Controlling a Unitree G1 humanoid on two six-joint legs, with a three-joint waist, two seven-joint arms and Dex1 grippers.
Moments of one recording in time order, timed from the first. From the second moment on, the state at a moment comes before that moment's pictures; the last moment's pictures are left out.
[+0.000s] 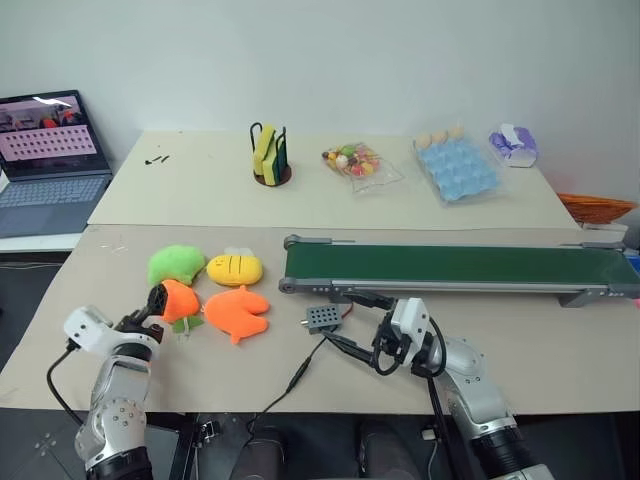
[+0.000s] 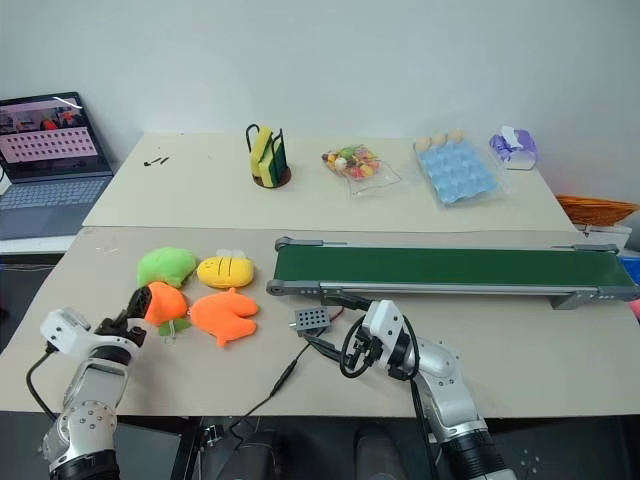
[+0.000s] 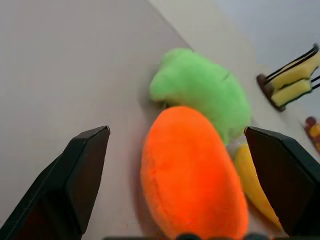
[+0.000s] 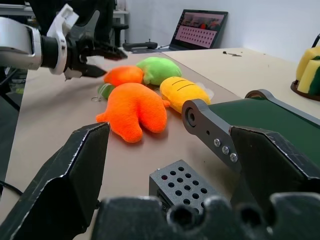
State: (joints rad) left arm -0.04 0.19 0.59 0.06 -0.87 0.42 -0.06; right arm -0.11 -0.30 0.19 0.05 0.26 -0.26 0.91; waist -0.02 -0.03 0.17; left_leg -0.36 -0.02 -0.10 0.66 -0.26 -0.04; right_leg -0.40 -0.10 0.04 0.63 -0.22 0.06
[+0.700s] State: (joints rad) left arm -0.18 0.10 0.52 0.13 -0.82 0.49 -0.07; right arm -0.11 -0.30 0.18 0.05 0.25 -0.25 0.87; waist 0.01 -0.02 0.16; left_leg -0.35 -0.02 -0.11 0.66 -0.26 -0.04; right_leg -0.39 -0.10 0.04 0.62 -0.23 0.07
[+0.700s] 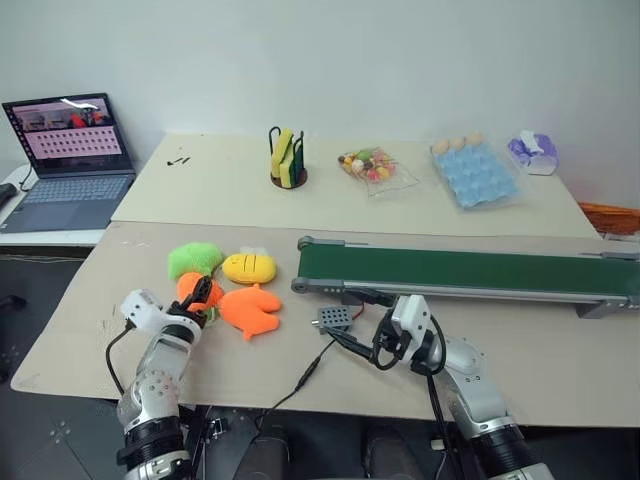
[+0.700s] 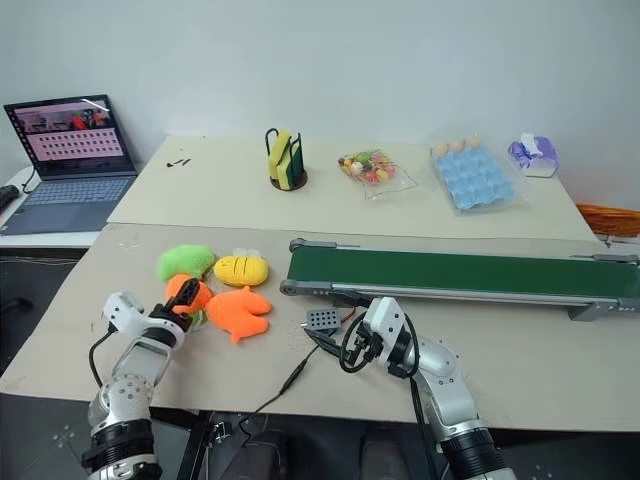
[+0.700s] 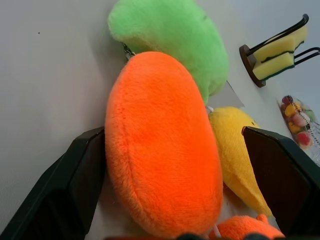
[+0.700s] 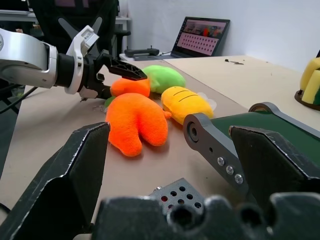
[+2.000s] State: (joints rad) left arm -0.13 0.14 0.21 -0.29 -0.40 0.28 -0.06; right arm -0.13 -0.30 0.18 0.09 0.24 -0.25 0.83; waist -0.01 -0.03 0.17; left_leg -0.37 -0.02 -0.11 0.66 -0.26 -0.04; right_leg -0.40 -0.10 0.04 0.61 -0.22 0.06
